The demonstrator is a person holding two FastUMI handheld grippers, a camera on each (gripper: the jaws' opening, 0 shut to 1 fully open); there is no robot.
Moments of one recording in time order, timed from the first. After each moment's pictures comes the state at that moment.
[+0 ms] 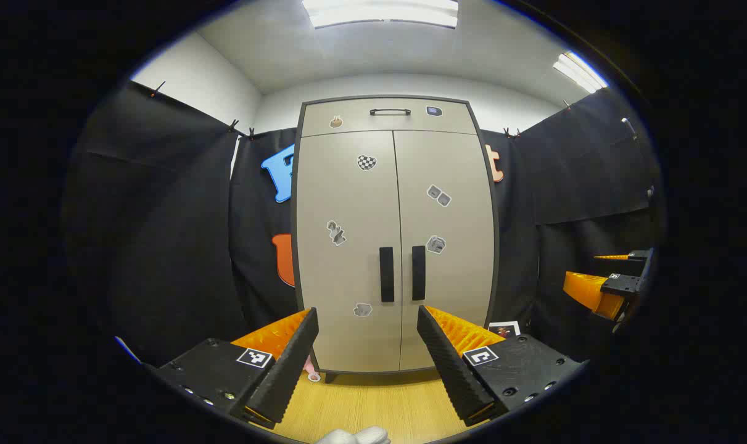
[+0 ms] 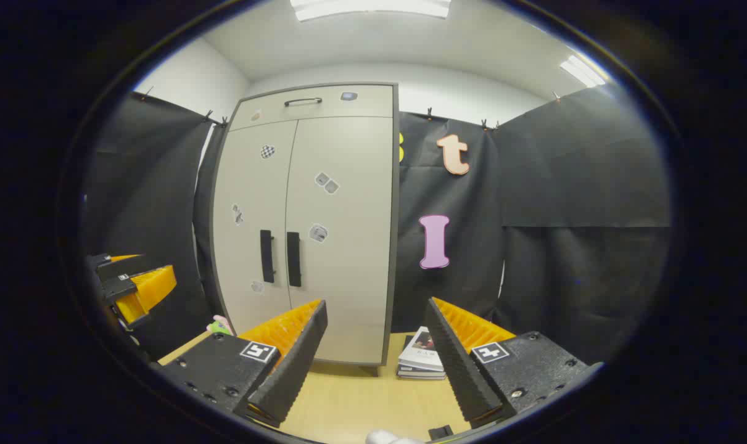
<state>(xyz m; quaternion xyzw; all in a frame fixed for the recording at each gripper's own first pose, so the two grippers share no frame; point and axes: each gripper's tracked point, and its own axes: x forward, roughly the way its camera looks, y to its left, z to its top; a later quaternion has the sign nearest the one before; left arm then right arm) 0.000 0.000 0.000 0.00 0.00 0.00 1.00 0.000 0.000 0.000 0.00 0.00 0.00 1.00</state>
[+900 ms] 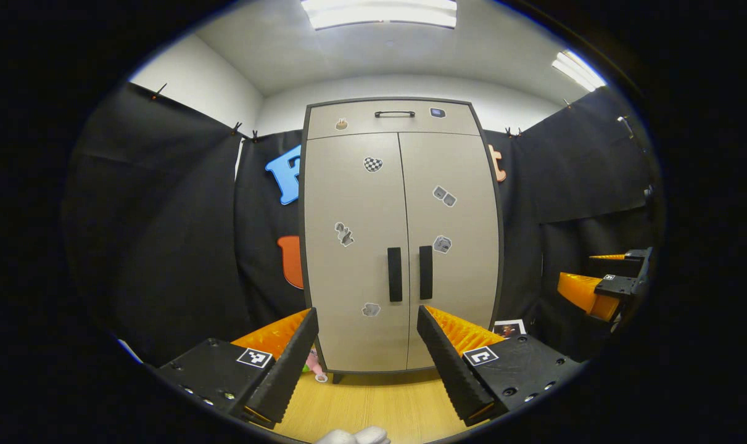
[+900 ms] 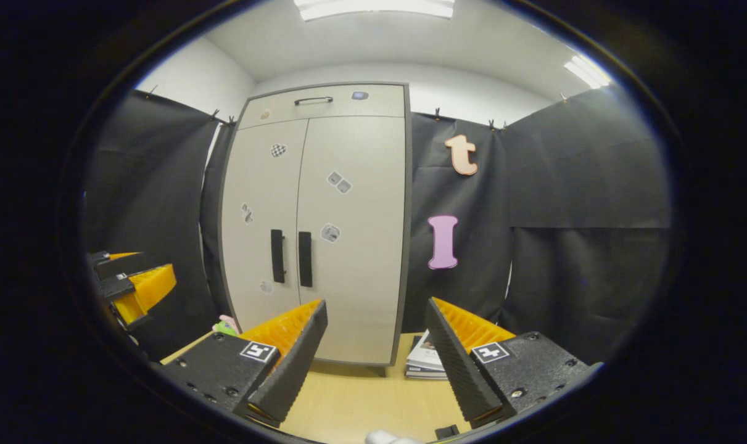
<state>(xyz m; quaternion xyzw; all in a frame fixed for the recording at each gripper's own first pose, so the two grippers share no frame) -0.009 0.017 0.000 0.01 0.00 0.01 1.00 0.007 0.021 -0.002 0.00 0.00 0.01 1.00</state>
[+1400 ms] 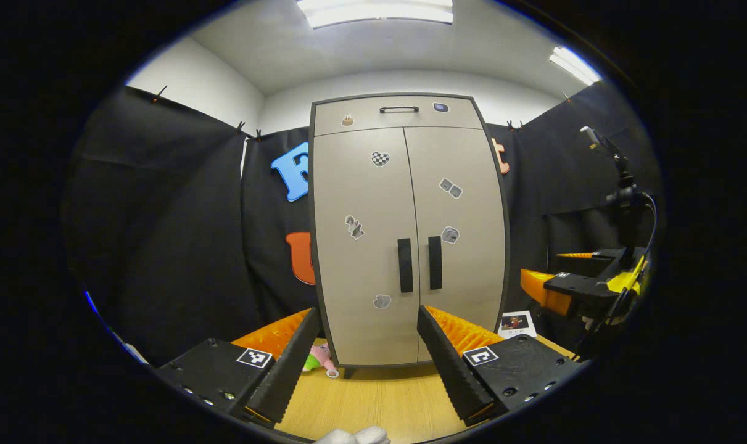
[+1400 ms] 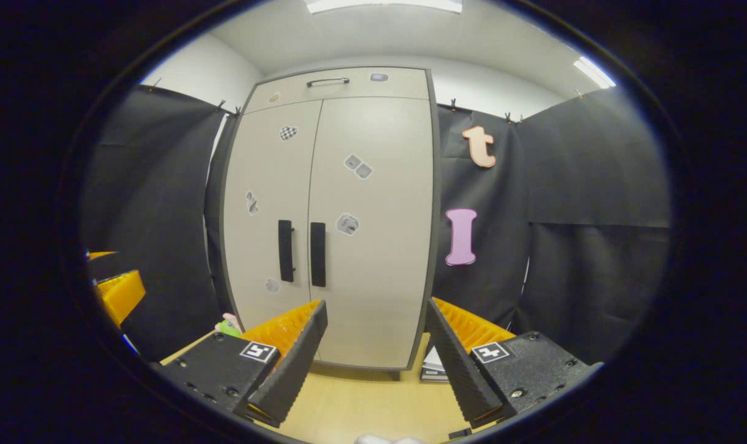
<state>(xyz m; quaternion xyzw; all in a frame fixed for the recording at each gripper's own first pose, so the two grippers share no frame) -0.029 0.036 -0.012 0.02 0.01 0.02 1.00 0.072 0.069 -0.013 -0.01 0.02 0.04 1.00</state>
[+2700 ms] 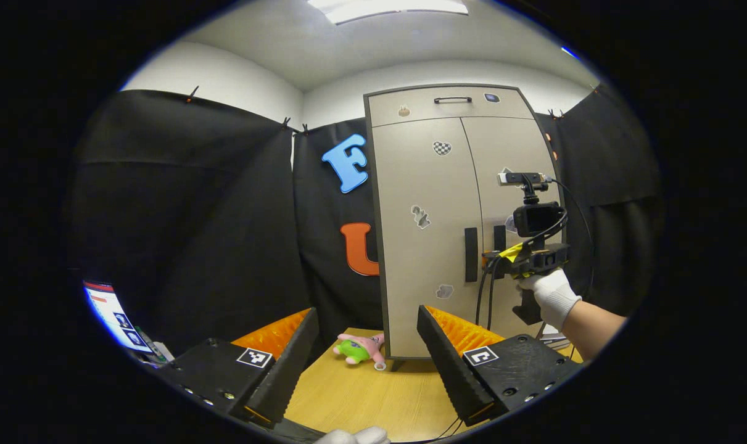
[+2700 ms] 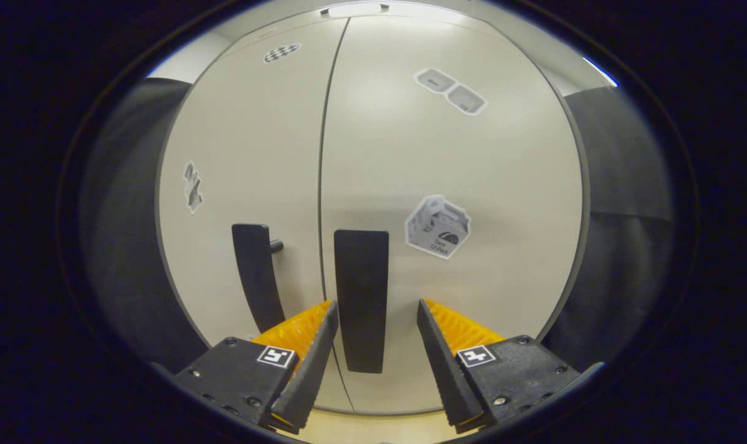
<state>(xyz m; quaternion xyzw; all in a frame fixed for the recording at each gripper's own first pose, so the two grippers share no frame) -0.046 0.120 -0.019 0.03 0.04 0.13 0.99 0.305 0.182 -0.013 0.01 0.05 0.03 1.00</state>
